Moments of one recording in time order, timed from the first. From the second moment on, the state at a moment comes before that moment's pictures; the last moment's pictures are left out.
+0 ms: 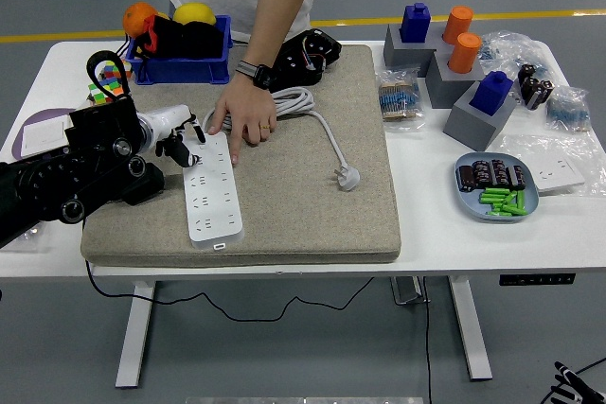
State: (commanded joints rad) left arm -0.94 0.30 -0.44 -0.83 1.43 -0.15 0.45; right arm 0.10 -0.12 1.66 0.21 -1.20 0.15 0.04
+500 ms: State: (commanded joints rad) left arm -0.93 0.29 -0.44 -0.82 1.42 -0.14 0.44; right arm 0.10 -0.12 1.65 0.21 -1.20 0.15 0.04
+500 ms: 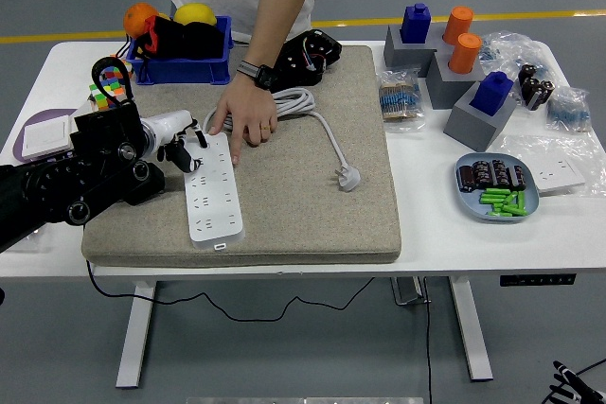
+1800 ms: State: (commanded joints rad) left arm -0.48 0.44 -1.06 -1.24 1.67 -0.18 0.36; right arm 0.09 -0.11 1.65 0.21 -1.20 0.16 0.04
